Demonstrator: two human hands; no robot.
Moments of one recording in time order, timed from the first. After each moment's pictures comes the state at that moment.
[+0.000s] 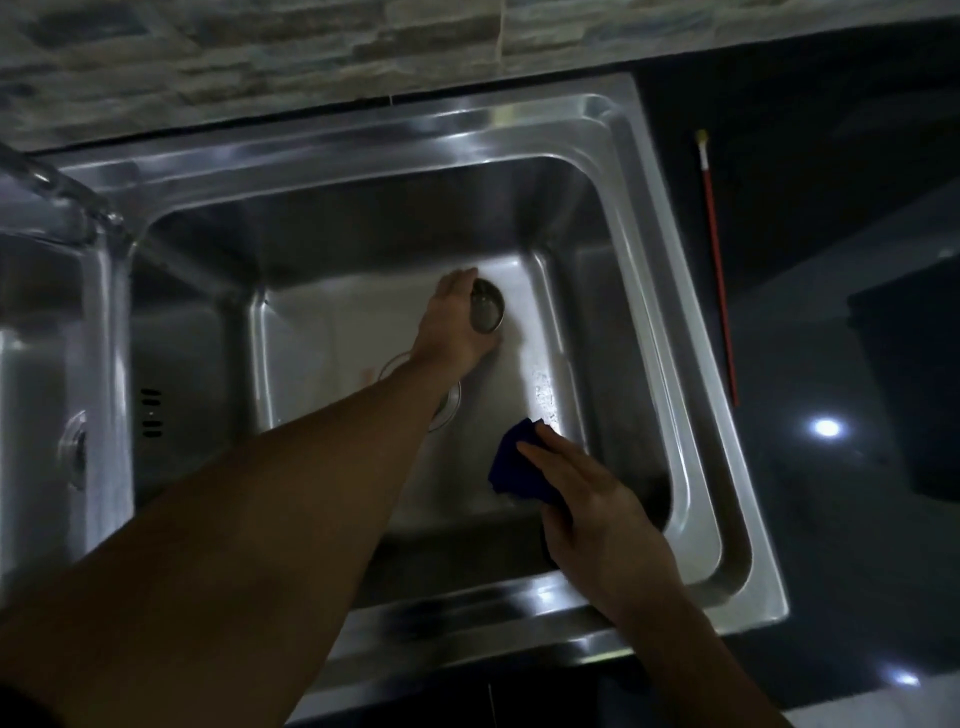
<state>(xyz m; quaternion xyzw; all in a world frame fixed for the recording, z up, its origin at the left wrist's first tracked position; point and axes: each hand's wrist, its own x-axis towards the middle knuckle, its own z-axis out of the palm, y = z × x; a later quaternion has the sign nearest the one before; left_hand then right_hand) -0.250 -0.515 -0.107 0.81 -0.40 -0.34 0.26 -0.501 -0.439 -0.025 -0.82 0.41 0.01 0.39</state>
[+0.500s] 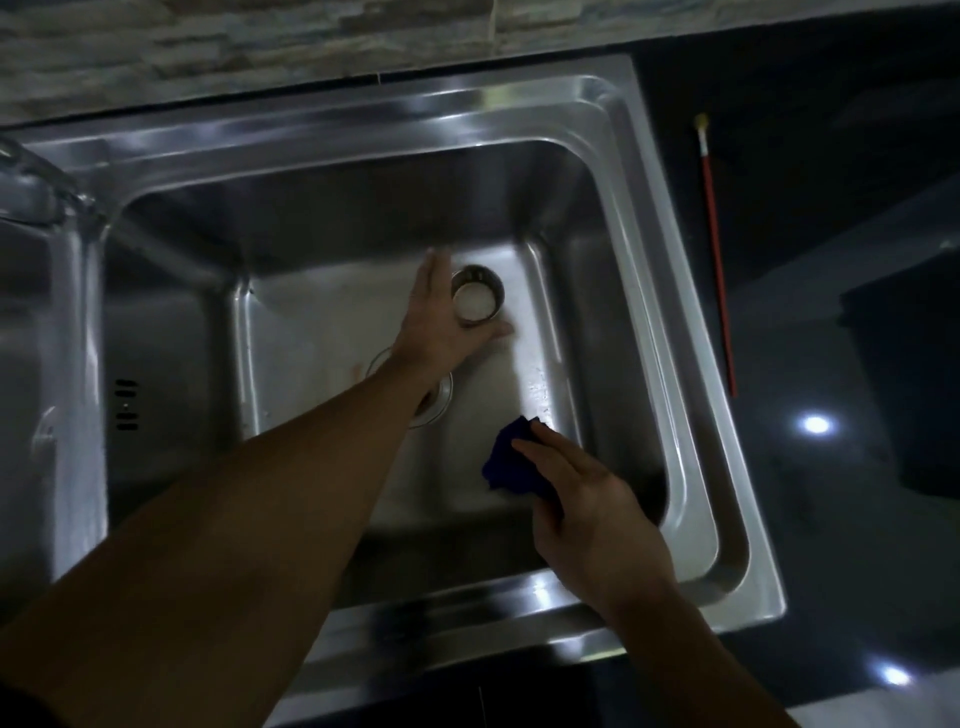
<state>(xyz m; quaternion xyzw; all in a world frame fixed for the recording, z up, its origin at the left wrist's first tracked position) -0.247 -0.506 -0.121 0.80 -0.38 -0.37 0.28 -0.498 -0.441 -0.029 -0.81 0.44 0.03 0.38</state>
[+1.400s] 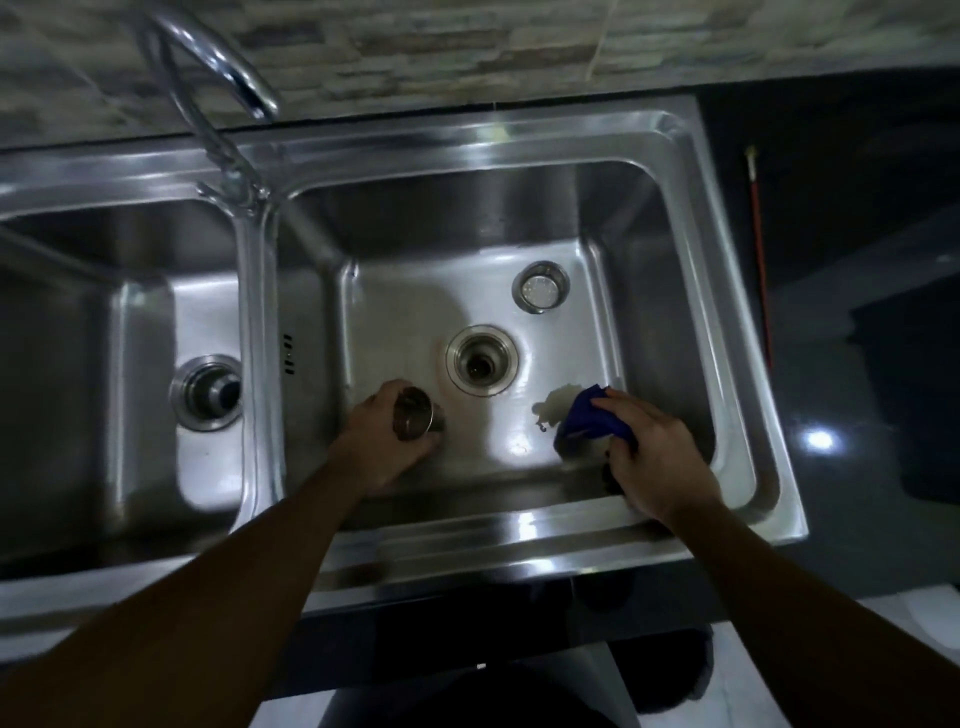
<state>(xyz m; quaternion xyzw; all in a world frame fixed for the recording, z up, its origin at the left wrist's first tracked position) -0.194 -0.277 -0.058 0.82 -0.32 -0.42 0.20 -0.489 -0.438 -0.011 -0.82 0.47 0.02 0.34</state>
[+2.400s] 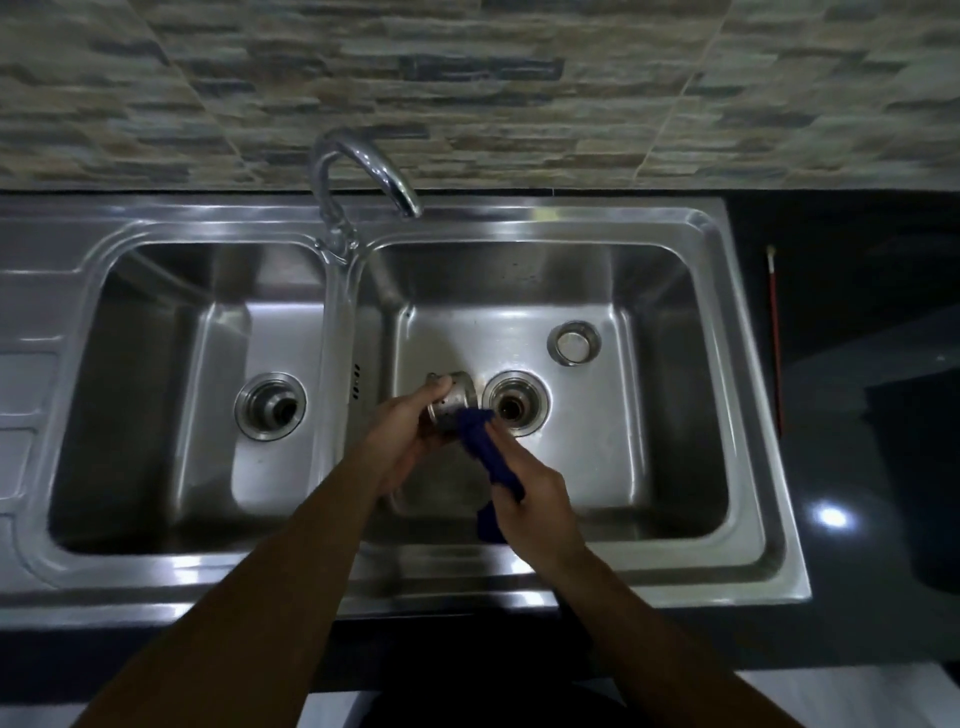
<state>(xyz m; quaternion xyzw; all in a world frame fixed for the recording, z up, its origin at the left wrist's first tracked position) -0.169 -0.305 0.008 0.60 0.08 -0.58 0.55 -0.363 -0.347 0.015 -0.75 0.39 -0.08 0.53</state>
